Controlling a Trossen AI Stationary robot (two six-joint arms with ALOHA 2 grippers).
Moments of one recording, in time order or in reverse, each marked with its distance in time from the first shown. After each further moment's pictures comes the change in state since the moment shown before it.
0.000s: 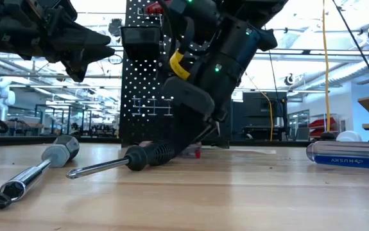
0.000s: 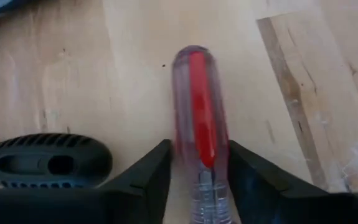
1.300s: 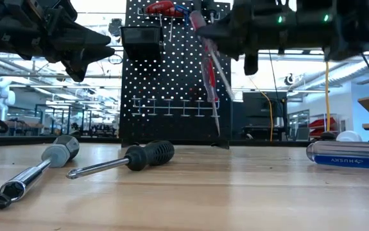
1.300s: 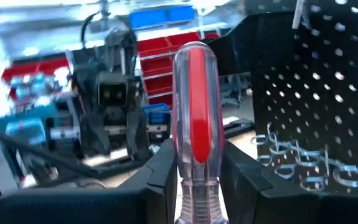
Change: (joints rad) left arm 0.000 0.000 0.000 0.003 -0.001 0.003; right arm 0.025 -0.411 -0.759 1.618 0.342 -0.266
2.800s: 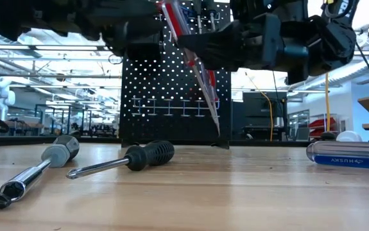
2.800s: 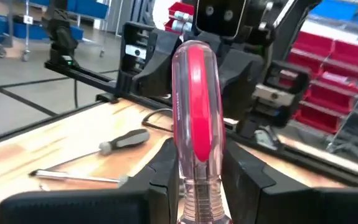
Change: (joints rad) left arm -0.087 0.458 0.384 0.028 0.015 0.264; right arm -0.121 0.138 0.079 -0.080 -0.771 -0.425
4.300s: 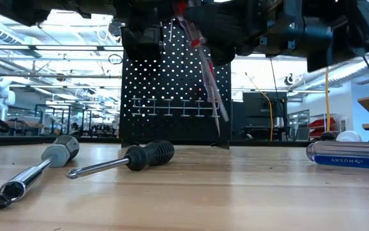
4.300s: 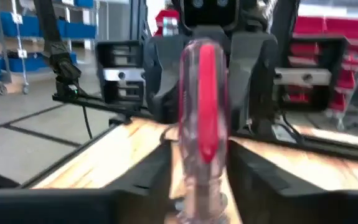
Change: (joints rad) left arm -0.038 0.171 0.200 0.074 -0.191 0.123; right arm 0.142 -0.038 0.000 -0.018 0.189 0.188
